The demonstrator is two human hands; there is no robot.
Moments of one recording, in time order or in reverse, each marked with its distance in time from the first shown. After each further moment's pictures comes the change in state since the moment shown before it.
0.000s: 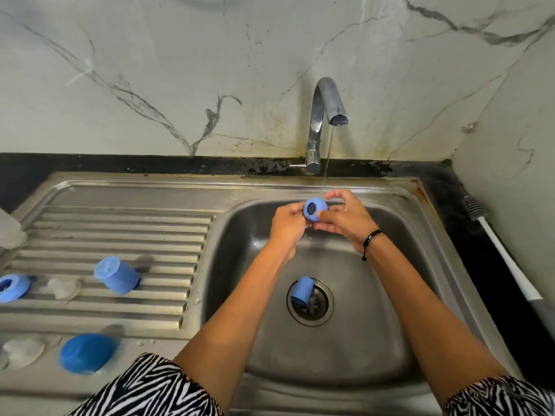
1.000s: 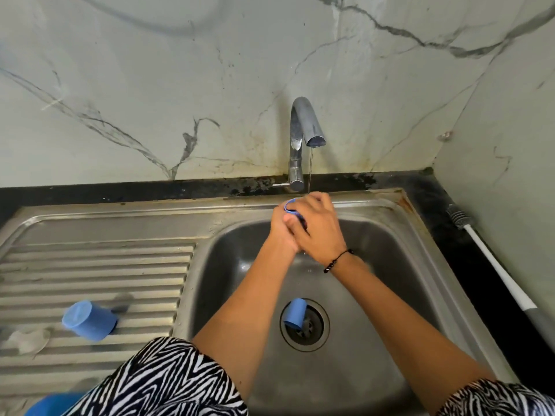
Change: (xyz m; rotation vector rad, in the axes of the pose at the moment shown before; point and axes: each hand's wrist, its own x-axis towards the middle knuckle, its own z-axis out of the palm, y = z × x) left_hand 0.041 0.027 0.024 -0.666 -0.181 -0.344; right_hand 0.017 0.004 0.024 -0.873 0.302 -0.806
